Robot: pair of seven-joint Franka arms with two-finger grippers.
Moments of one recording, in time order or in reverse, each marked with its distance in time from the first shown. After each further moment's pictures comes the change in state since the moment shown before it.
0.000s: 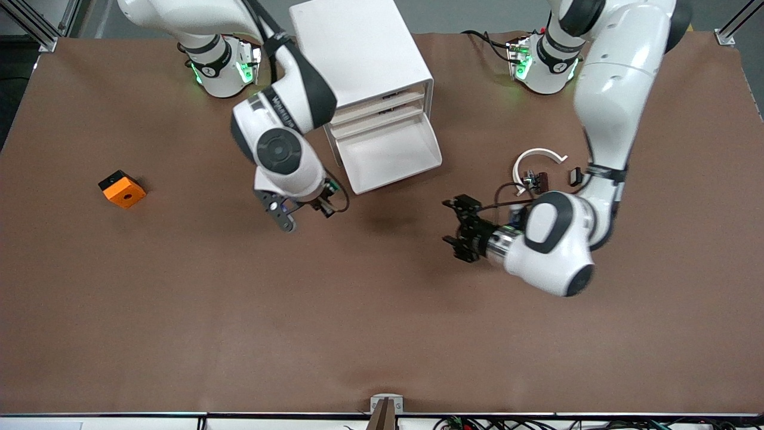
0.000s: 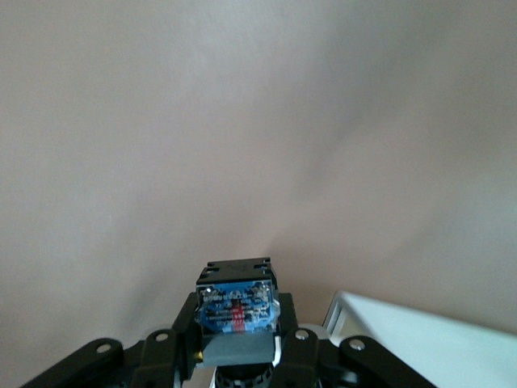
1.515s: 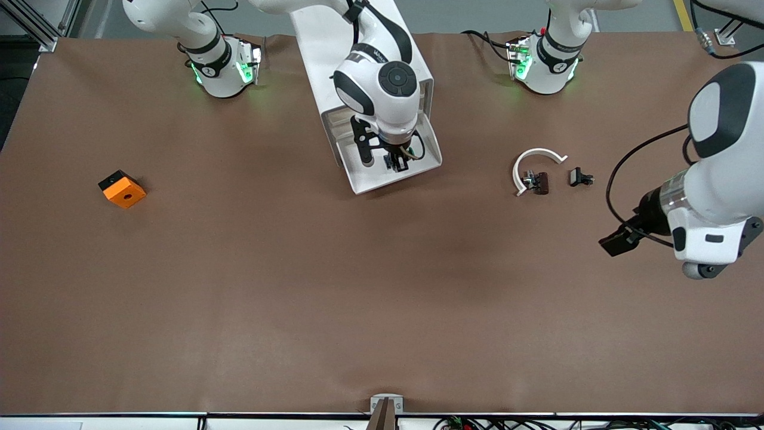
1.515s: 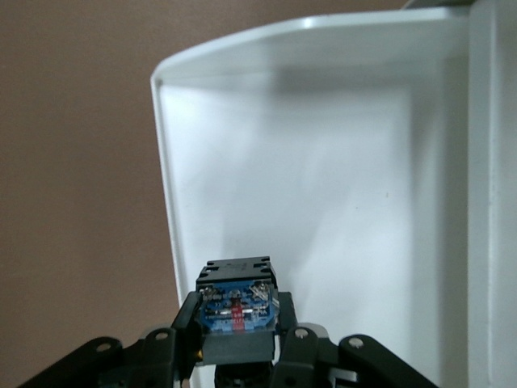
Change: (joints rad) left arm 0.110 -0.393 0.001 0.015 0.767 -0.060 1.140; right arm 0.310 0.115 0.000 -0.023 -0.030 0.234 0.669
